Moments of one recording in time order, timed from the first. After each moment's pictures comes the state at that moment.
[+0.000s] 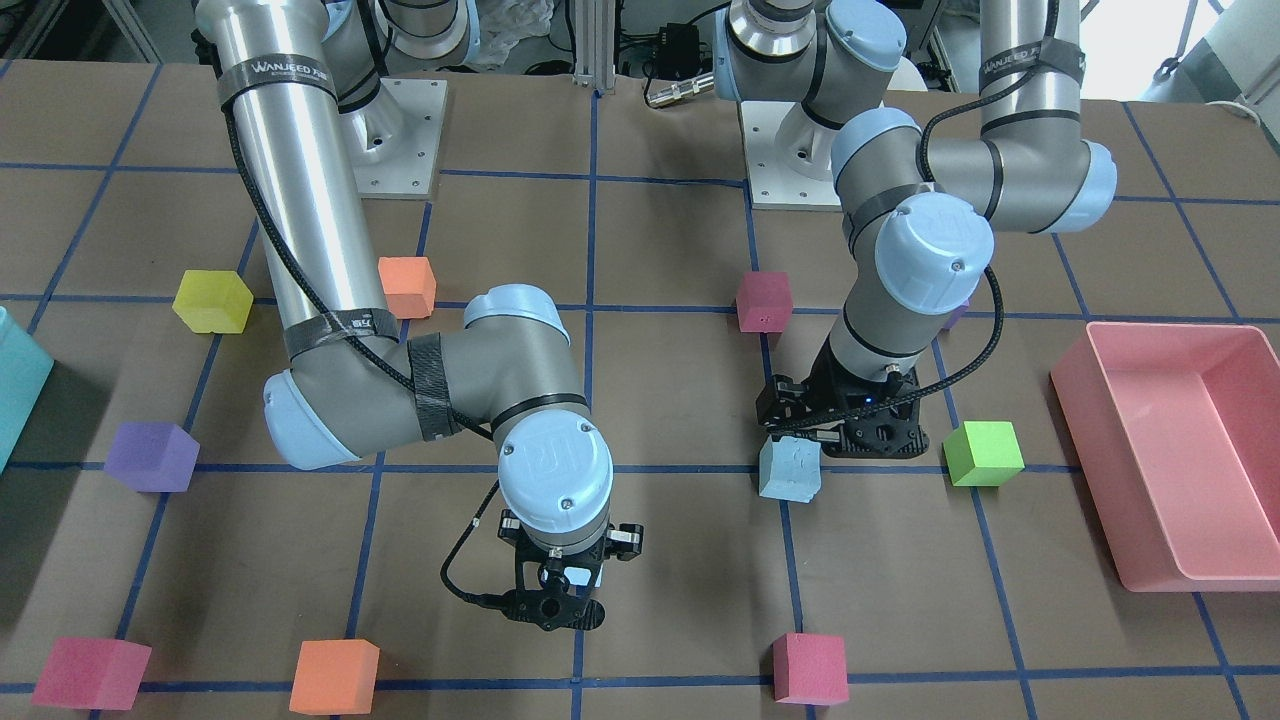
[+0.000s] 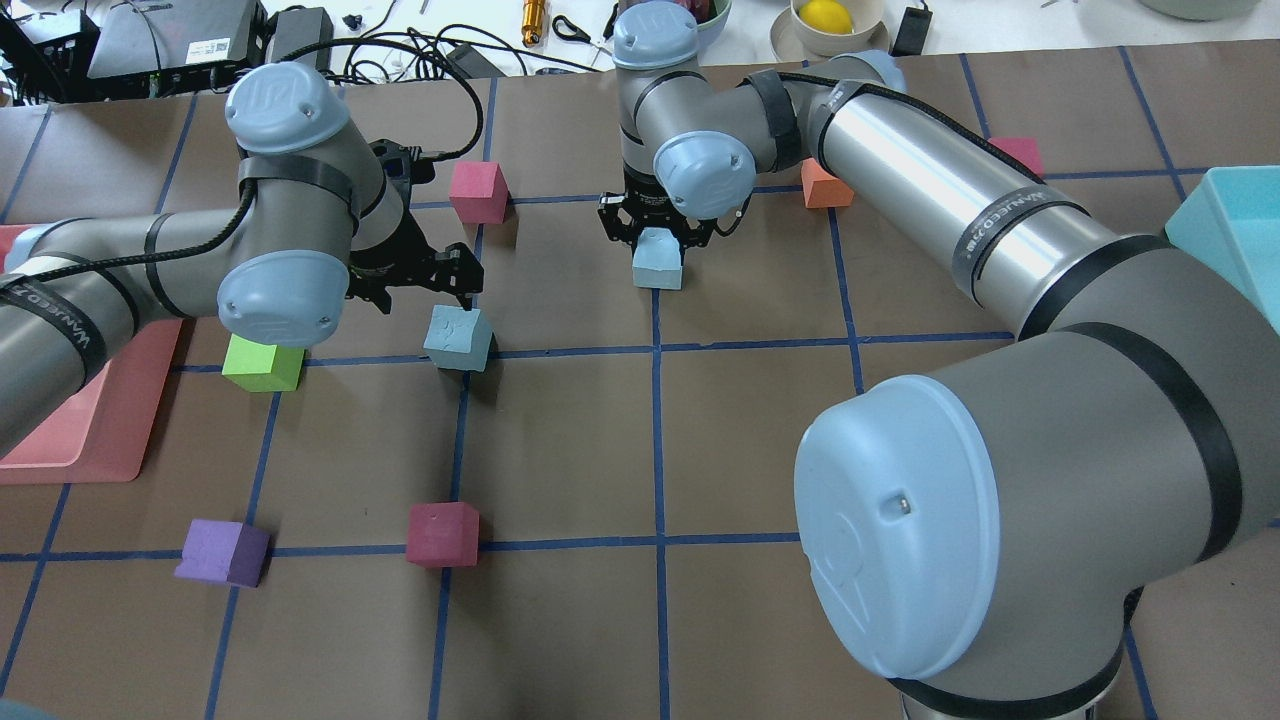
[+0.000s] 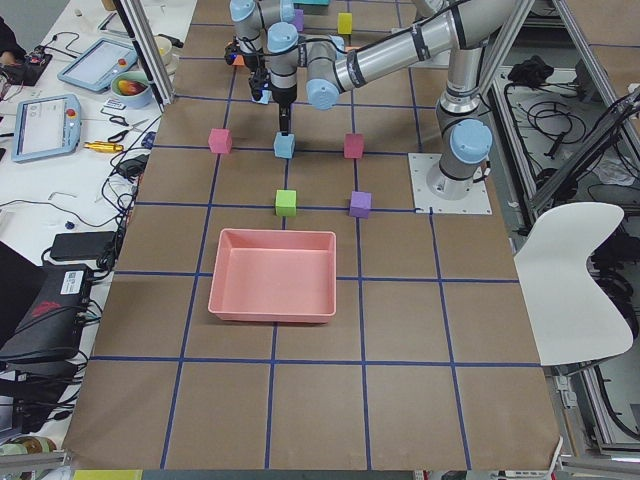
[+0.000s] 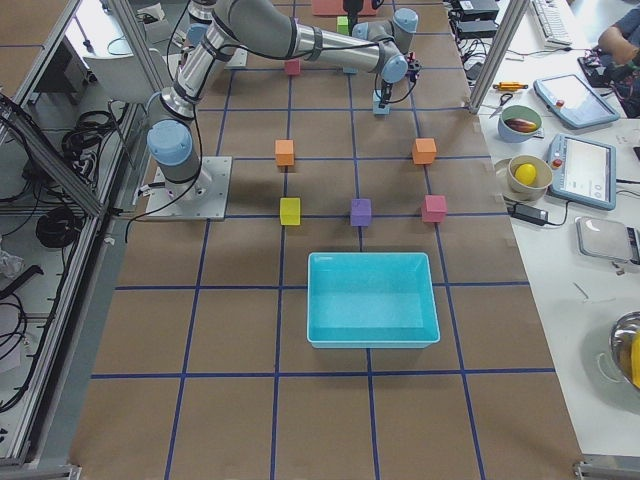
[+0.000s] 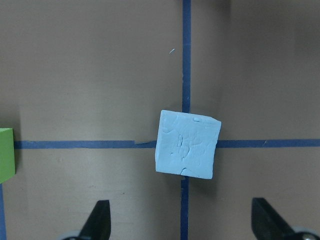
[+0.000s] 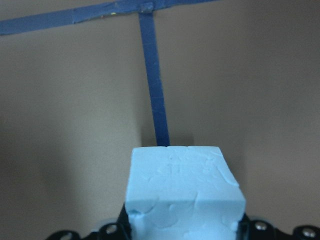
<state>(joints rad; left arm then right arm) -1.56 -1.85 -1.84 -0.98 1.57 0.02 1.88 -0.80 1.19 -1.90 -1.53 0.44</state>
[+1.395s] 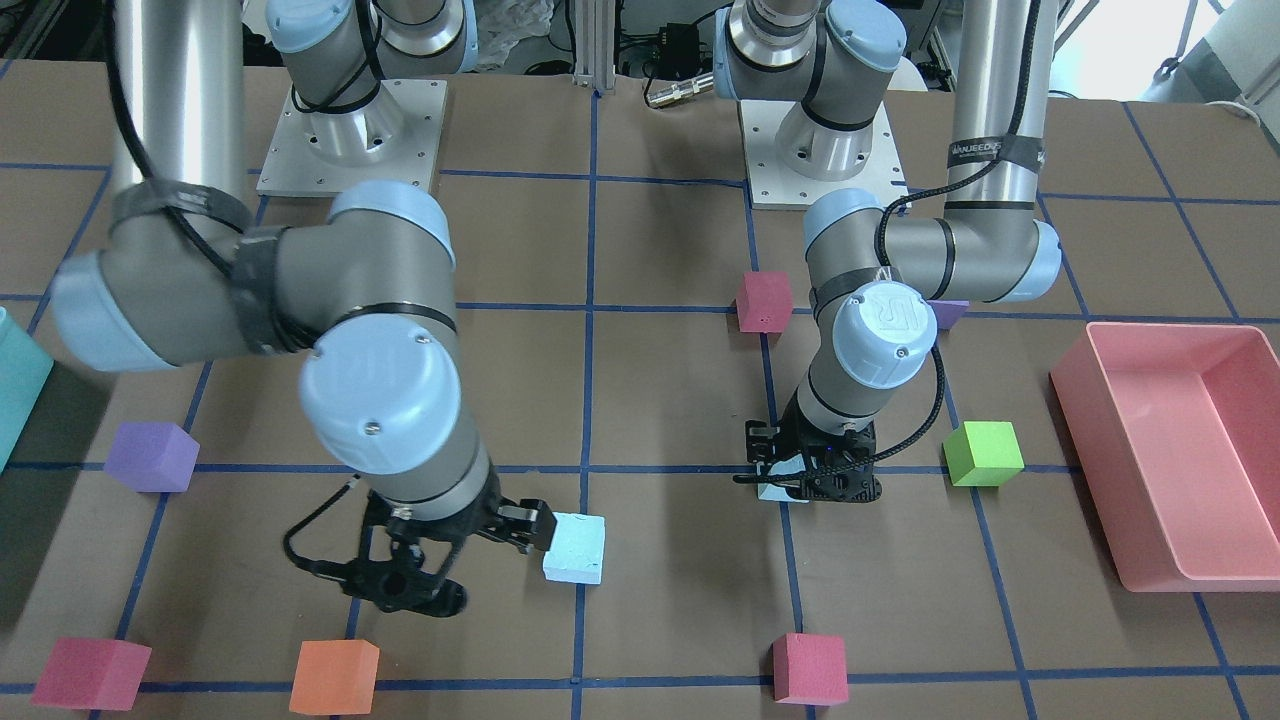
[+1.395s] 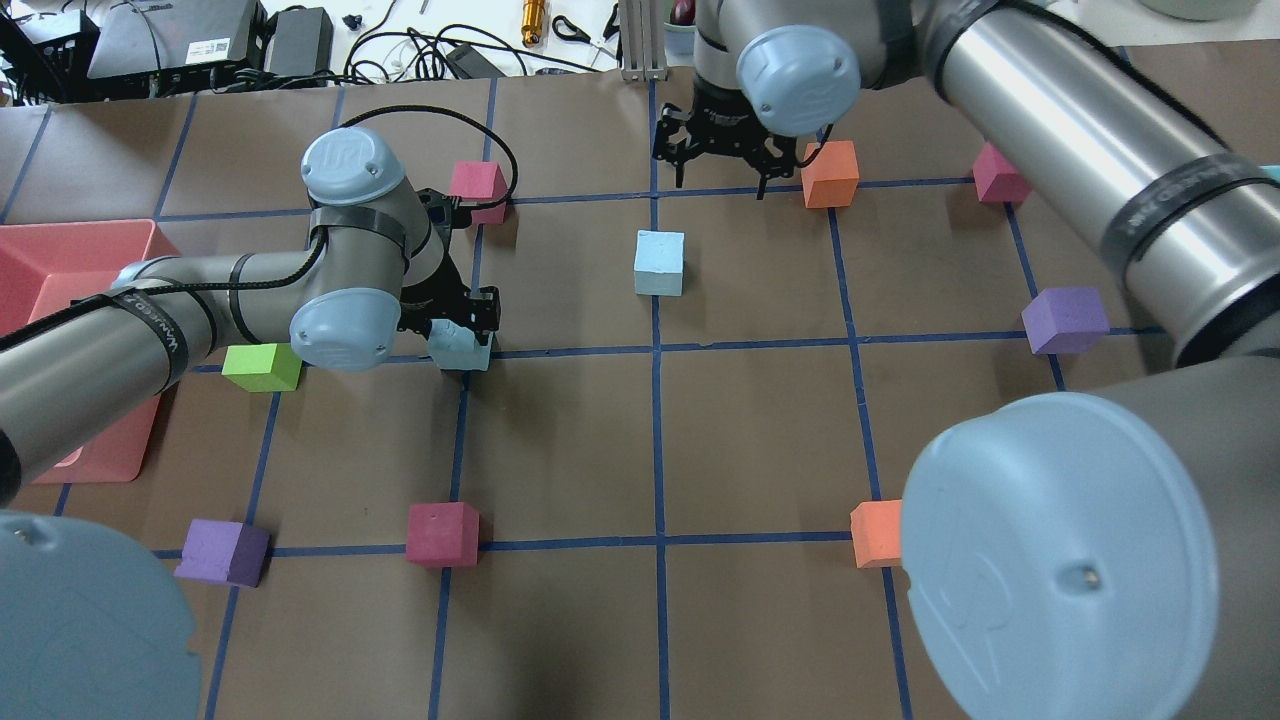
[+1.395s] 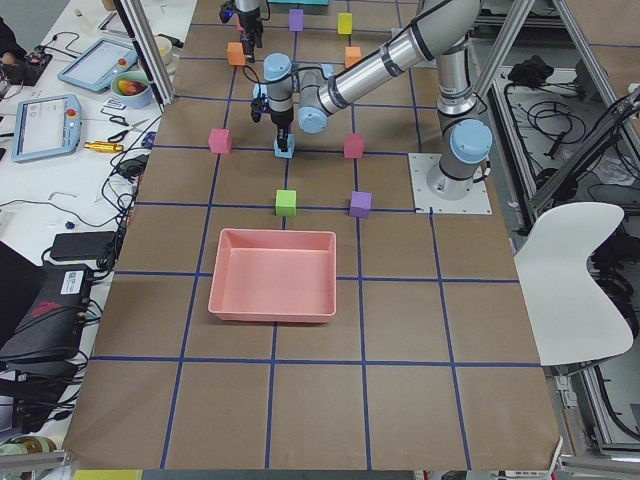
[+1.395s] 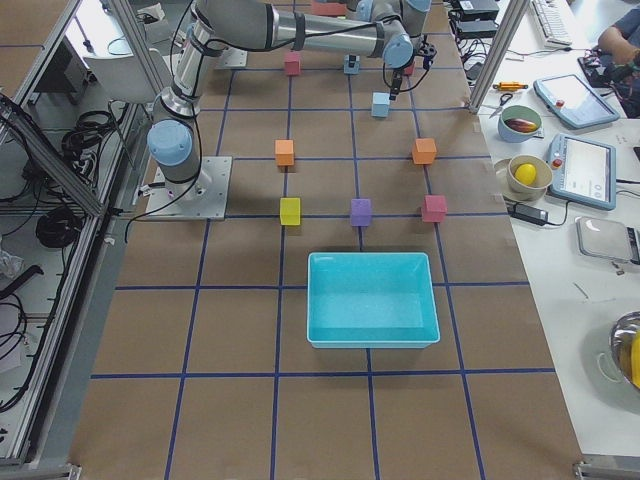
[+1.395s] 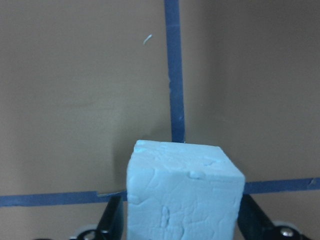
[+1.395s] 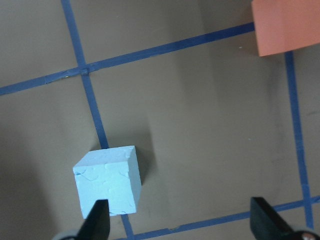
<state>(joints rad) -1.57 -1.97 -1.86 -0.87 1.56 0.04 1.74 -1.00 1.20 -1.75 -1.53 0.41</state>
